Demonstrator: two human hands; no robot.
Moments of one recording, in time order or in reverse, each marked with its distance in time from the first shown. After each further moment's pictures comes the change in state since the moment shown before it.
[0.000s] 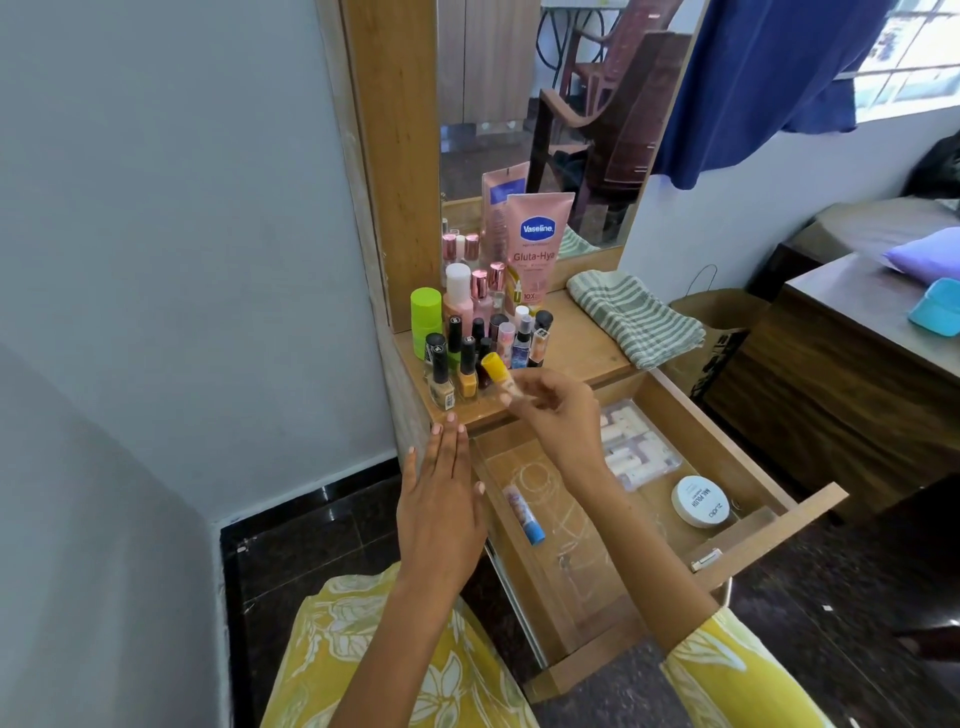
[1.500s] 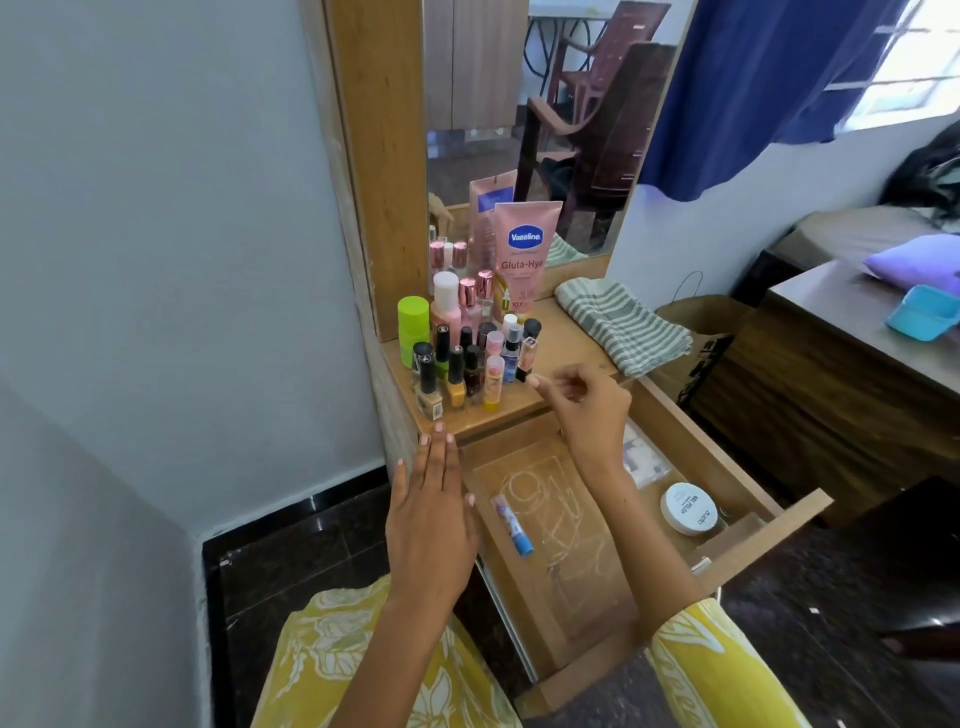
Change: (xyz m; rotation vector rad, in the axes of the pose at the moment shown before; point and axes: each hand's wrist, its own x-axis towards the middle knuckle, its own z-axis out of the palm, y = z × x) left_hand 0.001 0.003 0.003 -0.001 -0.004 -0.005; right_hand 0.023 0.021 -0.023 -0.117 0.290 -0.068
